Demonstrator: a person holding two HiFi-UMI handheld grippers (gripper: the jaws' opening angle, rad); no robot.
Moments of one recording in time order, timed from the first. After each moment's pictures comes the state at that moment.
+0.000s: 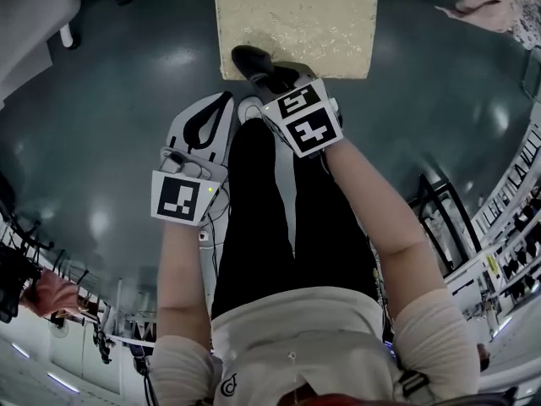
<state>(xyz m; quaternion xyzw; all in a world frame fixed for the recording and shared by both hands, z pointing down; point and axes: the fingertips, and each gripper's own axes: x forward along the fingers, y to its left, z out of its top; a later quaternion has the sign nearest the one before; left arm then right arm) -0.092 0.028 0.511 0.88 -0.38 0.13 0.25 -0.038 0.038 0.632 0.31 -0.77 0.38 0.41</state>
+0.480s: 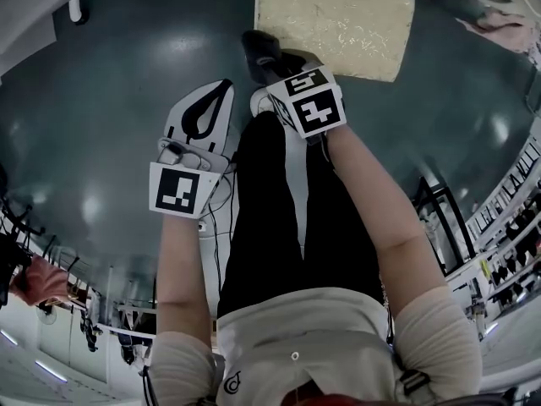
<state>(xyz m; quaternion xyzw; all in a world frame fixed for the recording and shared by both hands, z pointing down) -0.158 0.023 0.531 0.87 -0.41 0.13 0.24 -0.091 0.029 0.672 0.31 -0.76 0.39 0.41</state>
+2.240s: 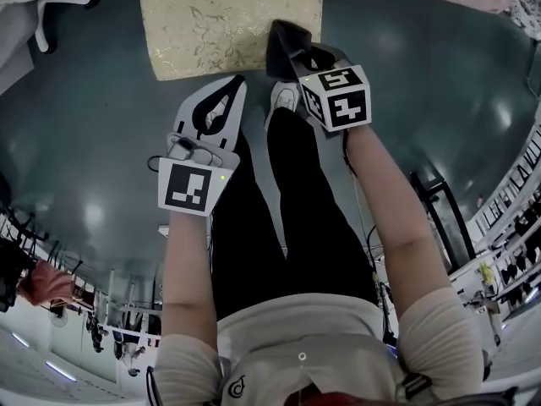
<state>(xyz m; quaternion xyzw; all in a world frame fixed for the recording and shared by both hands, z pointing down) 0.074 0.035 0.534 0.88 -0.38 0.14 0.24 0.176 0.036 0.683 0.39 -0.74 0.40 0.38</state>
